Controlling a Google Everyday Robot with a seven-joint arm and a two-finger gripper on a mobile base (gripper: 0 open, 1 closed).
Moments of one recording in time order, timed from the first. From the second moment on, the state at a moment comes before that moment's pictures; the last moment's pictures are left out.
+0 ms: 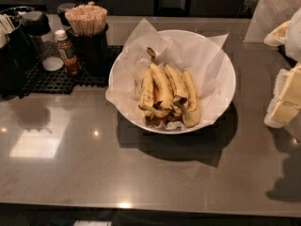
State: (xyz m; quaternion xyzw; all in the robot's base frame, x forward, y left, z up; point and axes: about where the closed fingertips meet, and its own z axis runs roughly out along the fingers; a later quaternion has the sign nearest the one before) arm 0.438 -0.217 0.977 -0.60 0.78 -0.03 0.16
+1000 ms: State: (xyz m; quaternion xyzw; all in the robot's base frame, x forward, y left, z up) arm 0.435 -0.197 1.010 -0.62 0.76 -0.03 0.21
